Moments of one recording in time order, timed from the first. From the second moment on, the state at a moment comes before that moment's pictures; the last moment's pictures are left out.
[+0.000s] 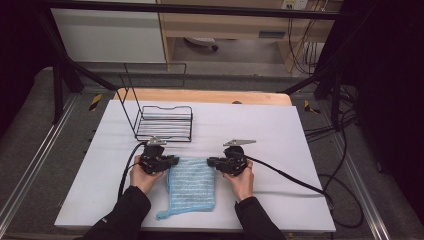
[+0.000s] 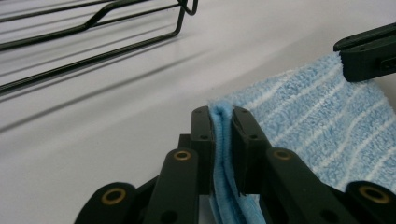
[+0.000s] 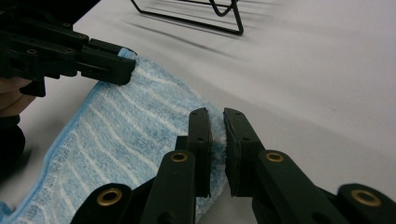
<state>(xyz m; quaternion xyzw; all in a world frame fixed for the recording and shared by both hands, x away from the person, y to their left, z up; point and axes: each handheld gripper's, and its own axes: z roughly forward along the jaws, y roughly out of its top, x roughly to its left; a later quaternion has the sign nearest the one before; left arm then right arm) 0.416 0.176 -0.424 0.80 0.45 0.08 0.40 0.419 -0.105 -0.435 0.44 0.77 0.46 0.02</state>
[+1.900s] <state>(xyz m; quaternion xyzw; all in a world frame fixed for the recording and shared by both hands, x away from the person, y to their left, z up) 0.367 0.201 -0.329 0.72 0.39 0.19 0.54 0.377 -0.103 -0.334 0.33 0.72 0.59 0.14</state>
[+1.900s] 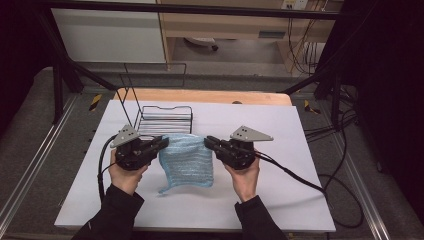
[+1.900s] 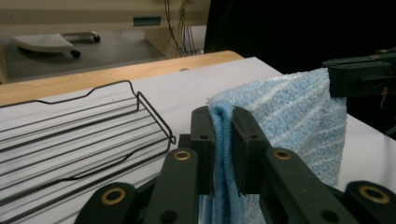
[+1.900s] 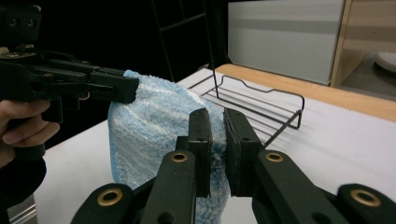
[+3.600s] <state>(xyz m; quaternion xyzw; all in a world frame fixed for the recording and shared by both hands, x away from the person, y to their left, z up) 0.382 0.250 -0.230 0.60 0.38 0.28 0.65 0.402 -0.042 -0.226 0.27 0.66 0.66 0.25</state>
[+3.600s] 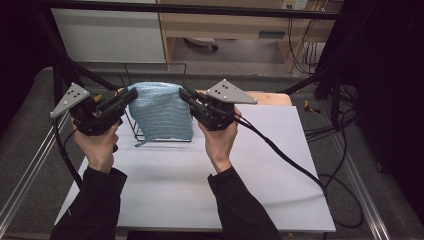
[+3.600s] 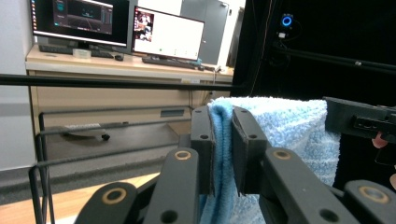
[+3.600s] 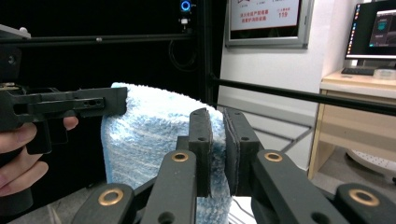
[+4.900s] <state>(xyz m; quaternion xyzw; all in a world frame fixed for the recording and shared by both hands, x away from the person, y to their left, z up) 0.420 0.269 -0.151 0.56 0.37 0.32 0.67 0.448 -0.014 -0.150 0.26 0.62 0.69 0.28</state>
